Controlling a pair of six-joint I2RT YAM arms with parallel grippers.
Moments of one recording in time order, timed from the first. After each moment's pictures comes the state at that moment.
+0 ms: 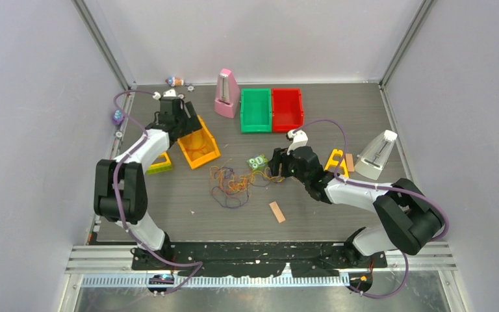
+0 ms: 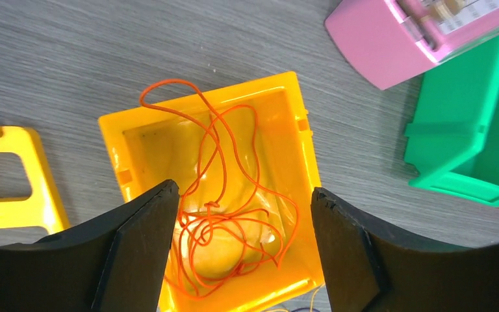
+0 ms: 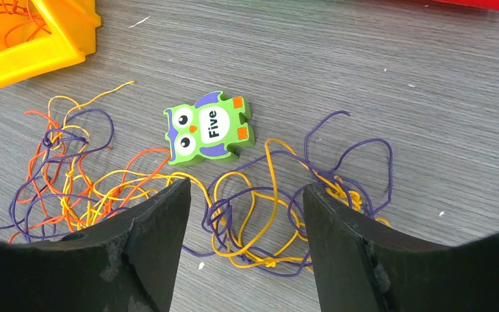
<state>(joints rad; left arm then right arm) -0.13 1.68 1.14 -0.16 -0.09 -0.46 0.65 1.41 0.56 0.40 0.14 0.36</state>
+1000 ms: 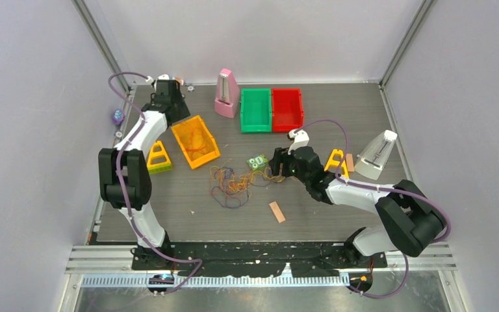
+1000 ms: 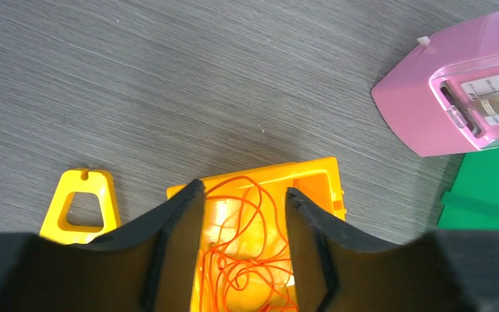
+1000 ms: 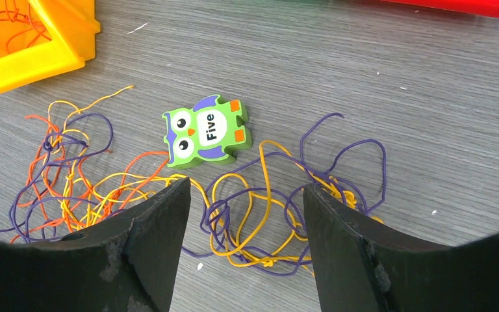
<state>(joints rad) -0.09 1.80 1.43 -0.37 -0.22 -0.41 0.65 1.40 0.56 0.40 0.15 0.36</state>
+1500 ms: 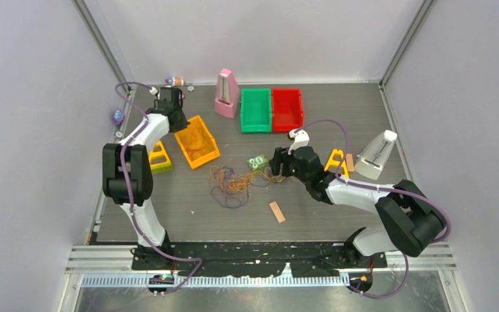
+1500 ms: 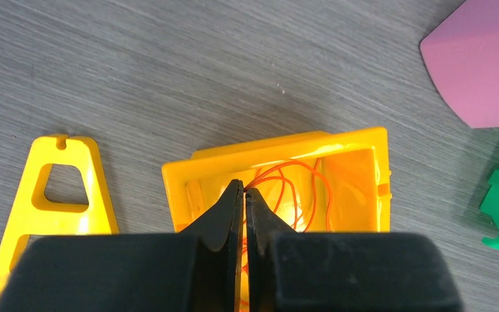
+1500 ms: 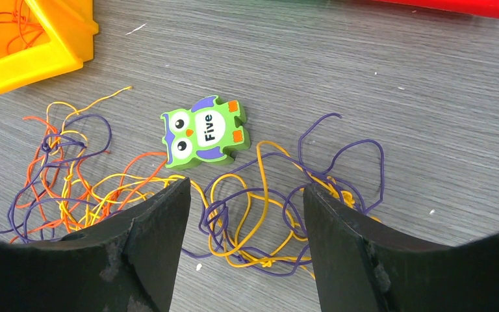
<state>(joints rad) -0.08 1.85 1.39 -0.39 -0.19 -0.45 0.65 1.40 0.56 0.40 0.16 0.36</state>
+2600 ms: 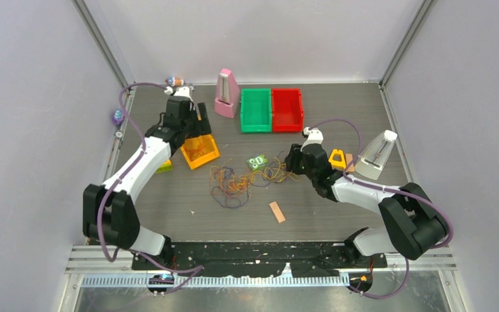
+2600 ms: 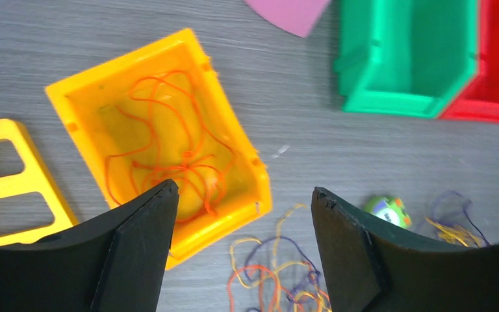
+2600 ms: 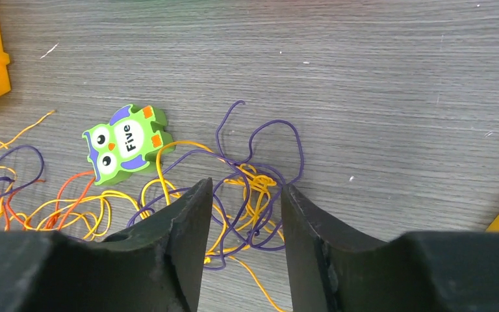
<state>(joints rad) -0.27 1.48 1.16 -0.34 -0.13 -0.37 0.54 1.37 0.54 0.31 0.21 0.42</state>
